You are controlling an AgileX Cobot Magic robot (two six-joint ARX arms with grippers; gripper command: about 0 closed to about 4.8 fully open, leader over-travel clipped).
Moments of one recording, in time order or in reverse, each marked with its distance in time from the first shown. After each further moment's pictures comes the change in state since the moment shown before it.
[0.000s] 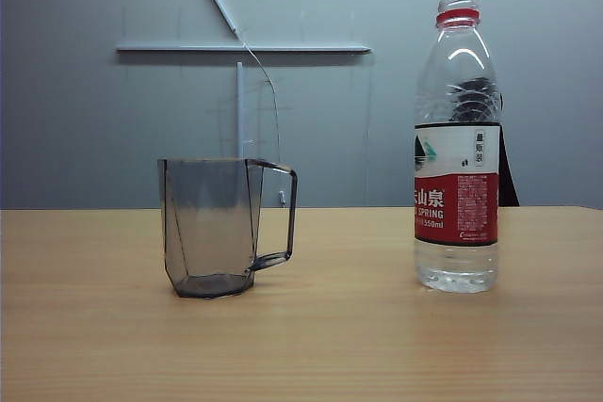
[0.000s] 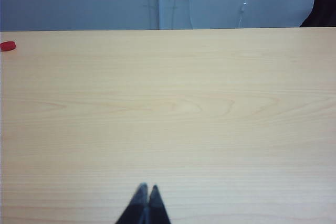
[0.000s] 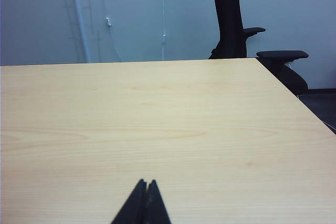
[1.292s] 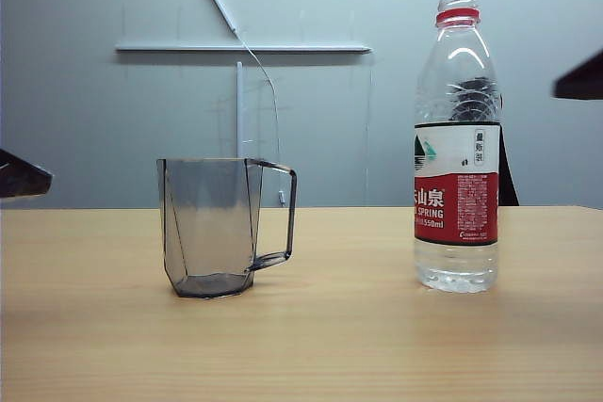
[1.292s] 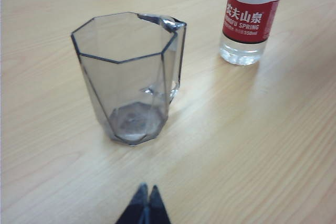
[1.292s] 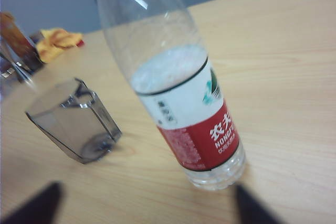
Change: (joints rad) left arm -0.717 0.160 0.000 -0.001 -0.003 0.000; right arm 0.420 0.010 0.000 -0.114 -0.185 0.330
